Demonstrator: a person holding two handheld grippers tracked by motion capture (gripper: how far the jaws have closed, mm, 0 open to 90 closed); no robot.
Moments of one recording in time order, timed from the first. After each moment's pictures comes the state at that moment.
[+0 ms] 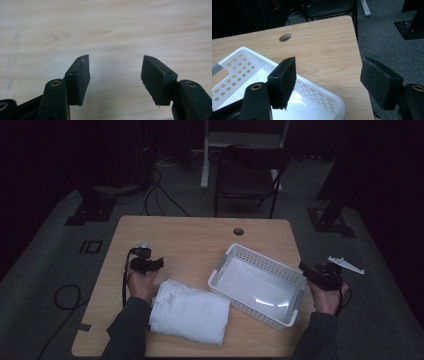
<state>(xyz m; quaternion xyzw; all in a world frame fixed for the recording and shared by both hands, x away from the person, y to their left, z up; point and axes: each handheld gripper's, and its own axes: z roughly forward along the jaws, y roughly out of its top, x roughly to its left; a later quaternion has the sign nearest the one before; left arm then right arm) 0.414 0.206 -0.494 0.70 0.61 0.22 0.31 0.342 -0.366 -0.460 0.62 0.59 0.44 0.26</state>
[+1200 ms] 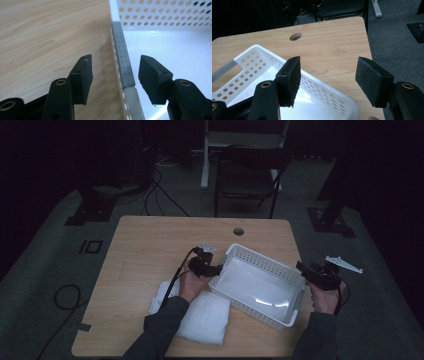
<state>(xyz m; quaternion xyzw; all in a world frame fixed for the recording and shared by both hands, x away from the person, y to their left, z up) 0.405 0.031 -0.481 0.82 0.43 0.14 0.37 0.342 -0.361 -0.458 0.60 0.61 0.46 0.24</state>
